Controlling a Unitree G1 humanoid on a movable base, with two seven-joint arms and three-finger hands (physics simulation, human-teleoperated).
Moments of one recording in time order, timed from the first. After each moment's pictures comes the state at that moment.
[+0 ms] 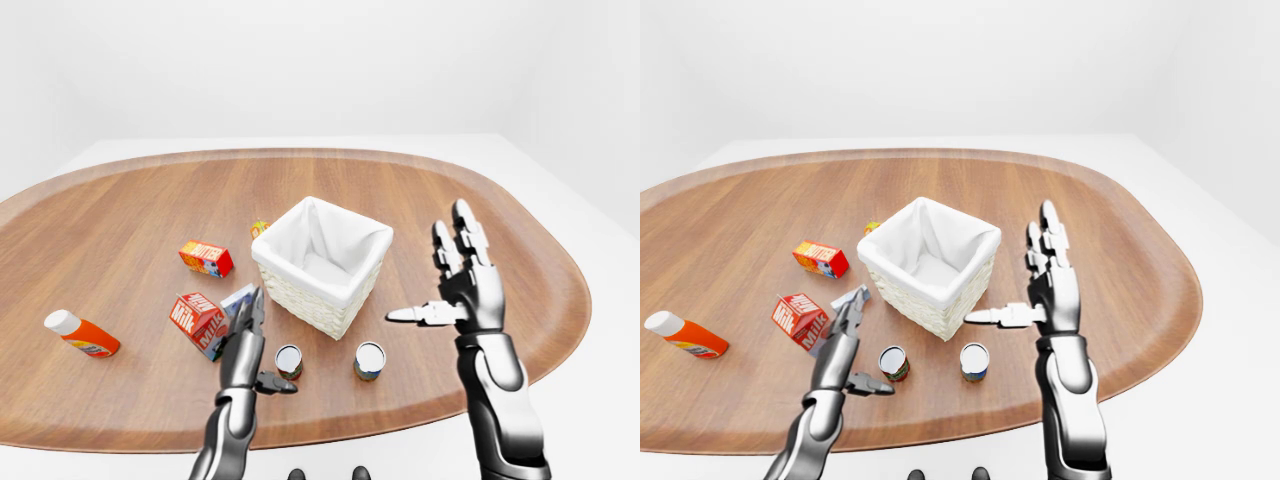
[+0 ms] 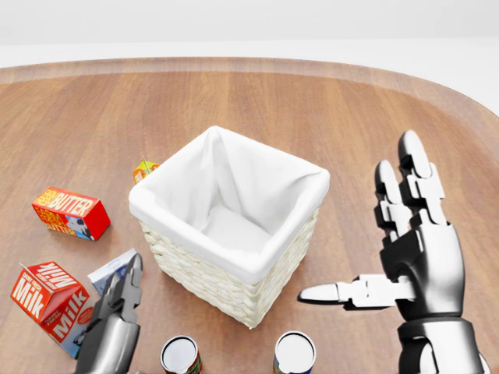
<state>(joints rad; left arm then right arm) 0.16 0.06 -0.09 0.12 0.73 -0.09 0.19 0.04 -0.02 -0.08 -0.42 0.14 0.09 0.07</state>
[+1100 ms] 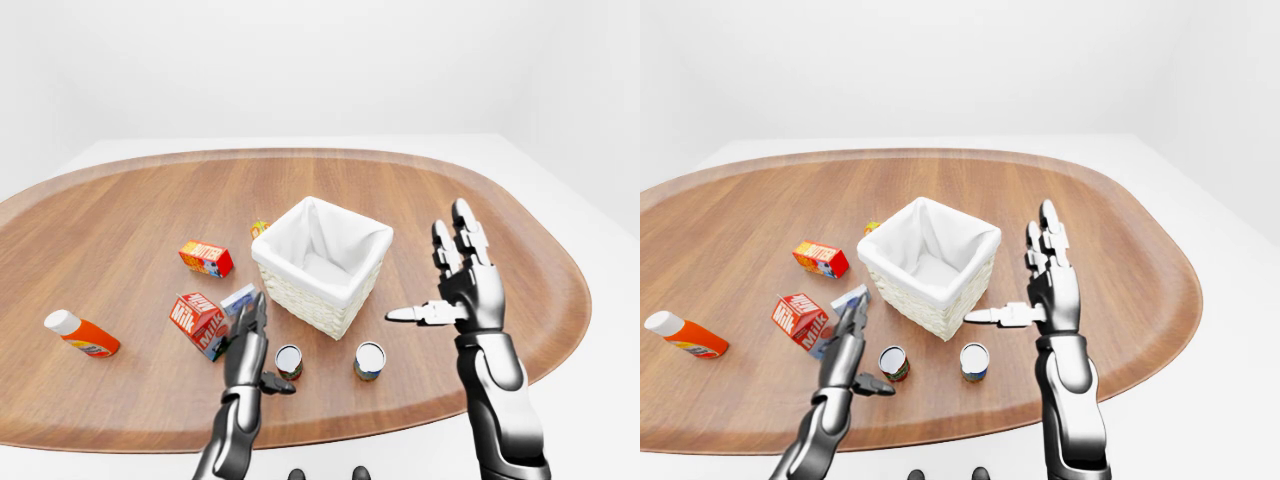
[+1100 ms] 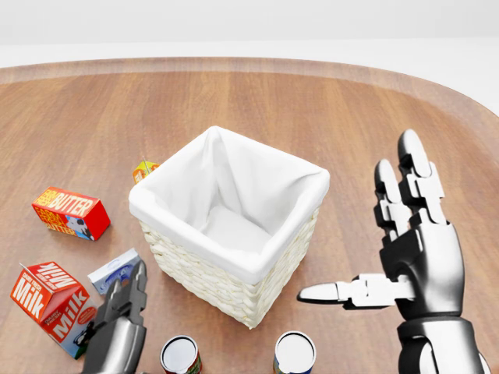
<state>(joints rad) 0.08 0.06 -0.10 0.31 0.78 -0.09 0.29 0.04 -0.02 -0.08 -0.42 0.14 0.09 0.07</state>
